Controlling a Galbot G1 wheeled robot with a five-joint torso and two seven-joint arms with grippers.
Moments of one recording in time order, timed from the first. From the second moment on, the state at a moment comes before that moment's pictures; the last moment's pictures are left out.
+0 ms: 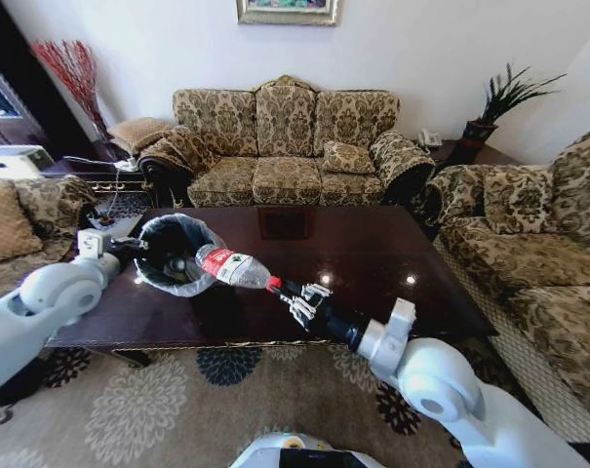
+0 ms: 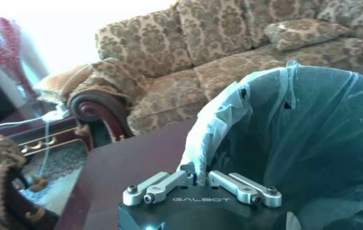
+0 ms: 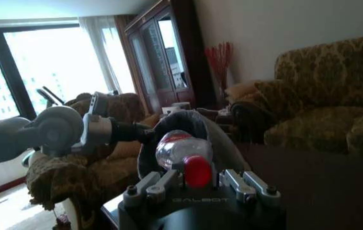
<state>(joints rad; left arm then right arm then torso) 1.48 -0.29 -0.84 -2.05 -1.11 0.42 -0.33 -0.90 0.81 -0.04 2.40 0.98 -0.44 0.08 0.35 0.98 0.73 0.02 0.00</state>
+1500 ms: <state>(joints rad) 1.54 -0.52 -1.25 -2.04 -1.54 0.55 -0.66 -1.12 1.14 0.31 2.17 0.43 -0.15 0.11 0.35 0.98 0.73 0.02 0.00</state>
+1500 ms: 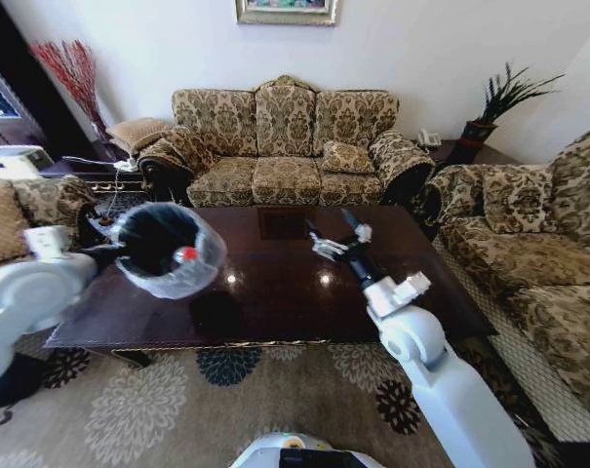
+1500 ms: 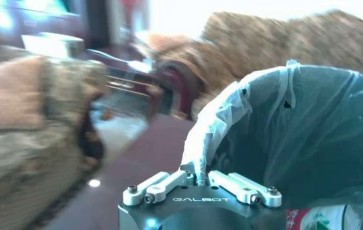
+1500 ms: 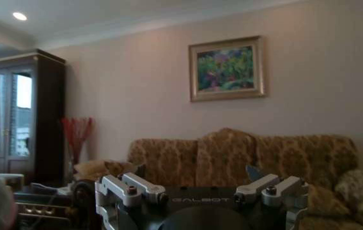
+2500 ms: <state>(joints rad) 1.74 -1.17 -1.64 -1.45 -1.37 0.36 -0.56 -1.27 1.17 0.49 1.96 0.49 -0.03 0.11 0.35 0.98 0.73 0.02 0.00</state>
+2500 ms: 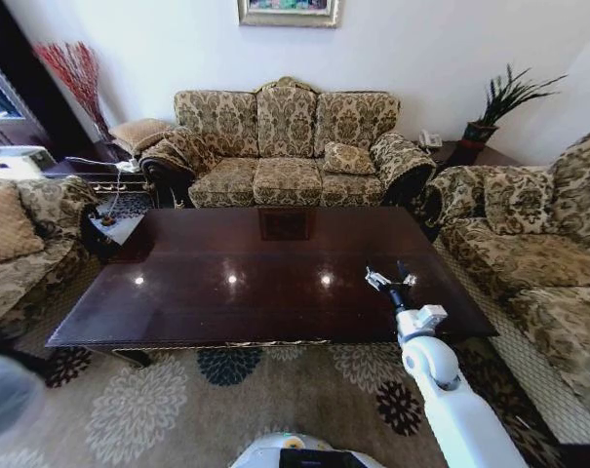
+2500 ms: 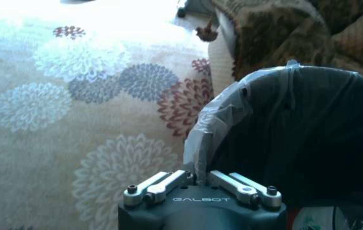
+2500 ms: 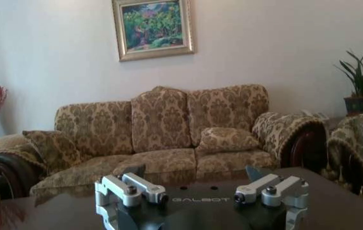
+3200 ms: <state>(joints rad) 1.44 -1.27 -1.28 -0.93 -1.11 0.26 -0.40 -1.42 1.19 0.46 2.05 0.40 -0.03 0.13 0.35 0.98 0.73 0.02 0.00</state>
